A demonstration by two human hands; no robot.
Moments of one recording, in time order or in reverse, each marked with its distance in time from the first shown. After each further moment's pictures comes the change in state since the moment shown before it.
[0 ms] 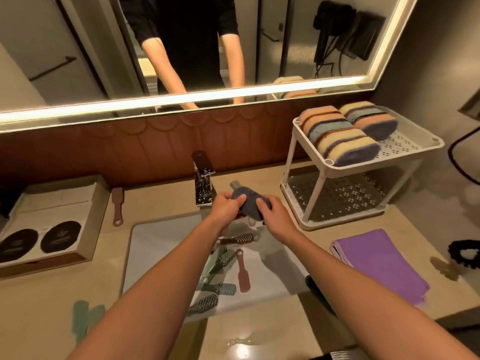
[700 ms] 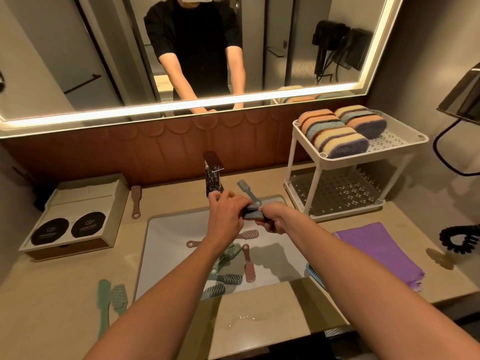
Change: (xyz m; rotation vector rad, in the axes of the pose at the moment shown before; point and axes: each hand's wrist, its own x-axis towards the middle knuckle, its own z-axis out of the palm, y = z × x) left_hand -0.072 -0.028 -0.036 1.161 0.225 0.999; right_hand -0.025 -0.038 0.006 0.174 -0.142 0.629
